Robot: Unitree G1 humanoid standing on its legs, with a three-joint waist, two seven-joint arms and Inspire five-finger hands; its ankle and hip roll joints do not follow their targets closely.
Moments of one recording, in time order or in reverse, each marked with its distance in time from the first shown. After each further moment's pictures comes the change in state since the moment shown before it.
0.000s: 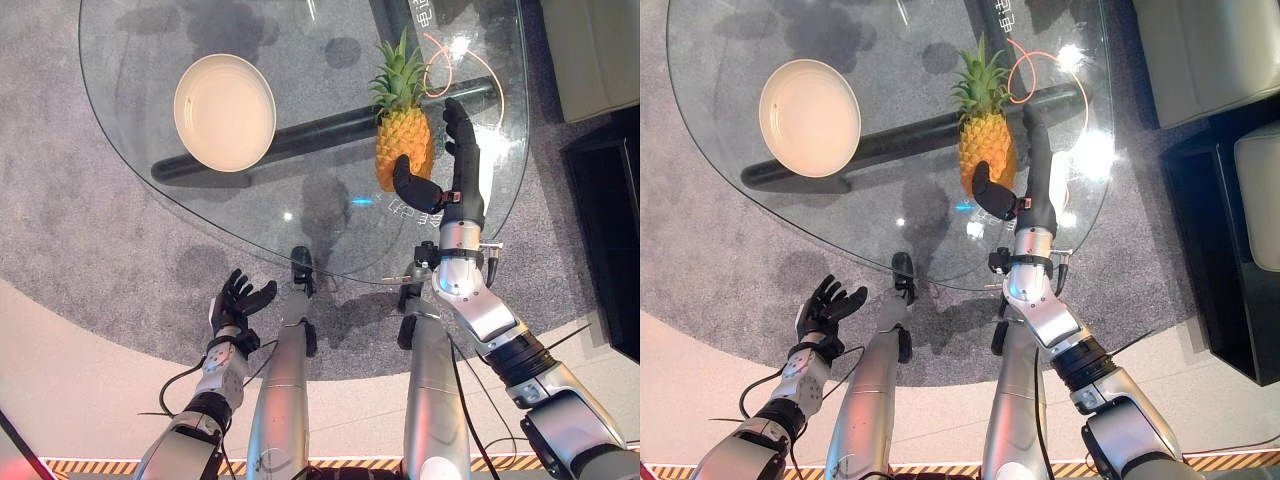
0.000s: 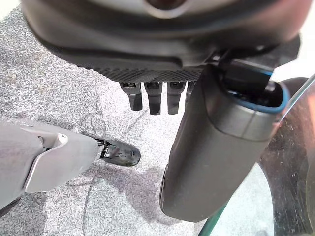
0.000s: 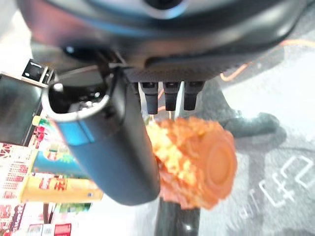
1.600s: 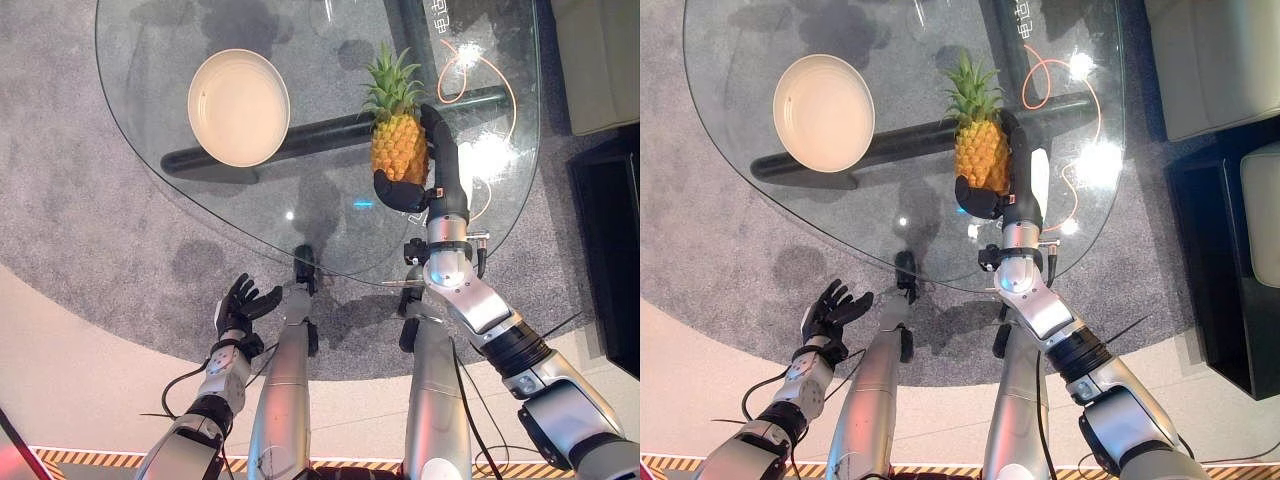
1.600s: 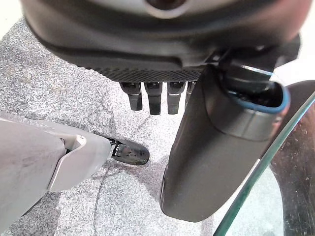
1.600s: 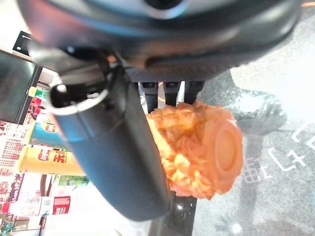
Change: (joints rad) left arm 0.012 -0.003 -0.037 -0.004 0.006 0.013 -0.003; right arm -0.054 0.001 0.033 -0.007 0.020 0.088 0.015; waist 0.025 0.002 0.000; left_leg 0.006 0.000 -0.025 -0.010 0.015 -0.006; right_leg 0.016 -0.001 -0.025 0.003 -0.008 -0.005
